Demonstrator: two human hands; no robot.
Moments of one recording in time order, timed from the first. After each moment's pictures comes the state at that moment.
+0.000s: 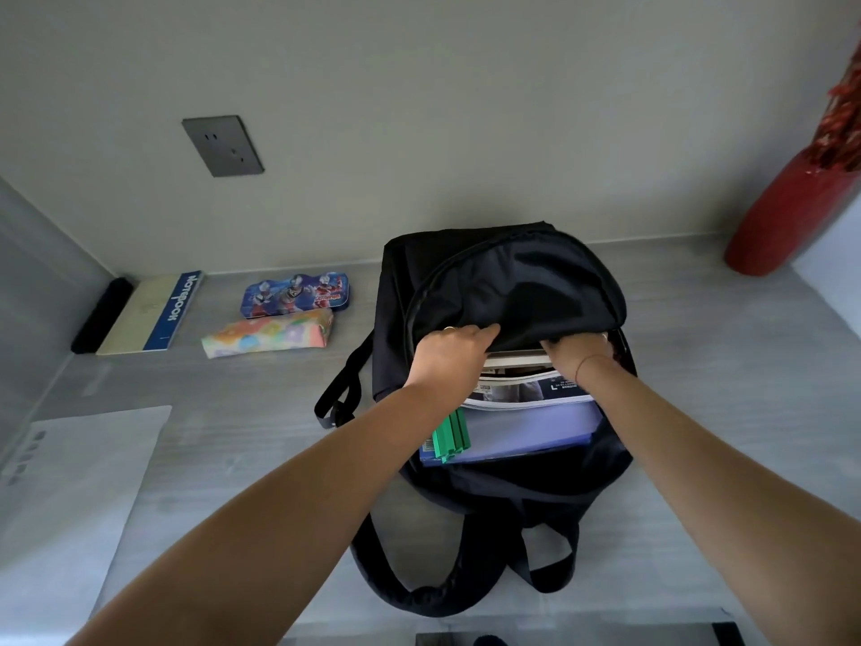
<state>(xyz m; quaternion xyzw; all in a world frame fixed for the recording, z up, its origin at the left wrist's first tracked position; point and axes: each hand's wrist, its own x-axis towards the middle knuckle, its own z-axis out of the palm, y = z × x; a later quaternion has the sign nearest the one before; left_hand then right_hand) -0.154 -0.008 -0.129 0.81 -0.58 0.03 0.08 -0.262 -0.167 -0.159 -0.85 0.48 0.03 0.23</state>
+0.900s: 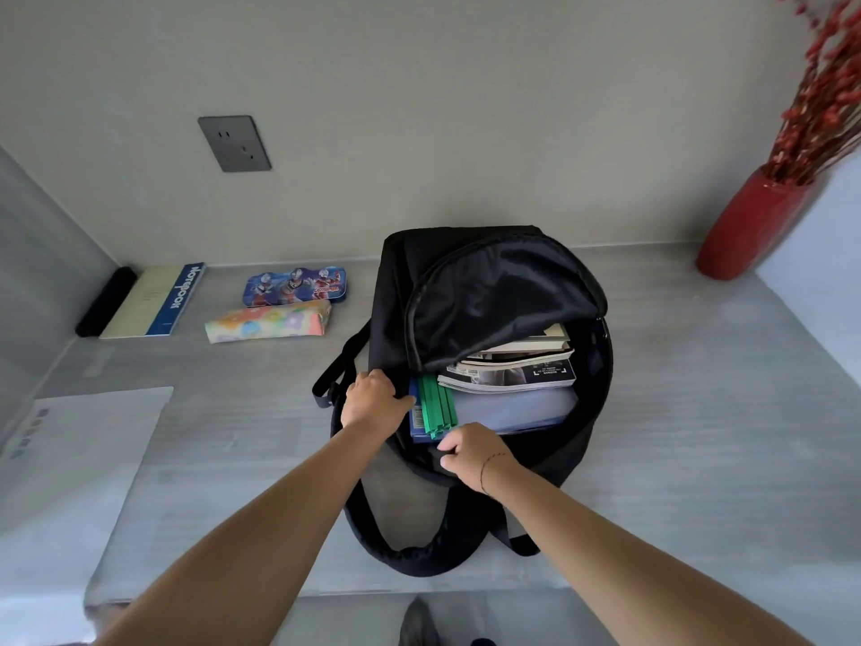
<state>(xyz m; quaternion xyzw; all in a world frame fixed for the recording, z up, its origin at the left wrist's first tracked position) -0.145 0.079 -0.172 0.94 -0.23 -0.19 0.19 -0.291 0.005 -0.166 -0.85 0.32 0.17 0.37</state>
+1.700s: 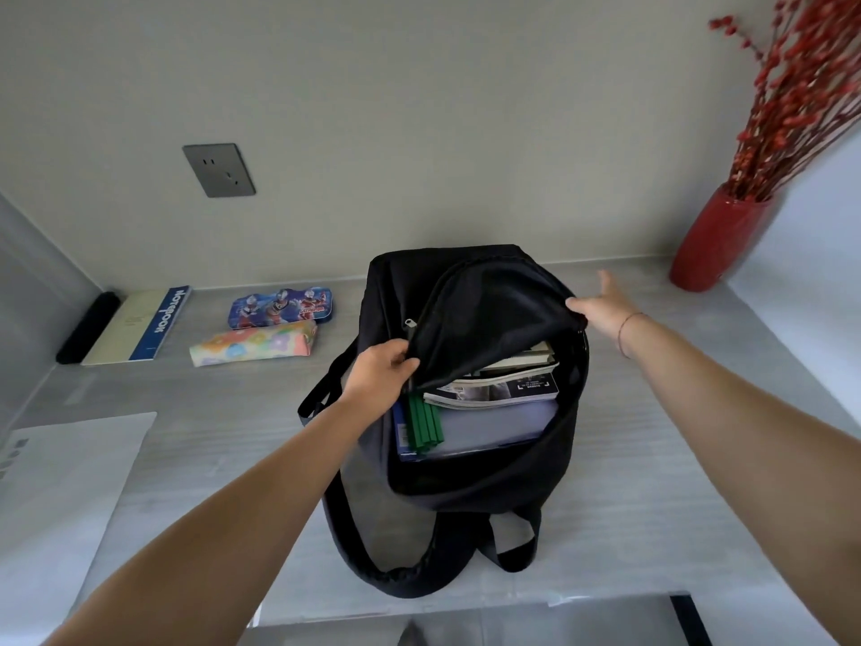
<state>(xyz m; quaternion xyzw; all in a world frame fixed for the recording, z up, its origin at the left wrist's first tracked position) -0.142 0.050 -0.121 0.83 -0.35 -0.20 0.37 -0.315 -0.216 -0.091 -0.72 0.52 -0.13 0.45</state>
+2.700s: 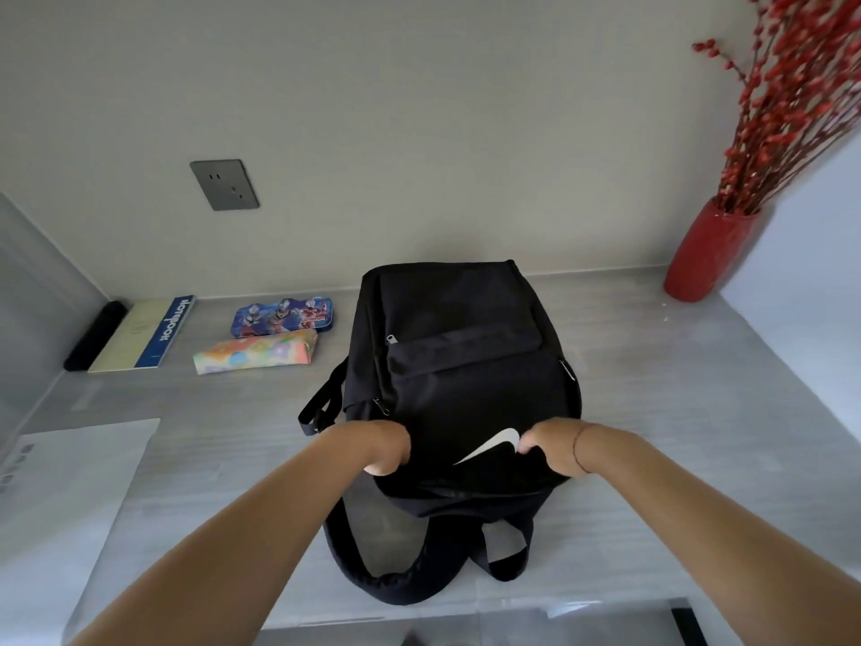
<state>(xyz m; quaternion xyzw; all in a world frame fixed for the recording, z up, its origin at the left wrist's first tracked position) -0.174 0.065 -0.124 0.77 -0.51 -0.35 -0.17 -0.365 -0.103 -0.120 -0.91 0.21 0.32 0.16</state>
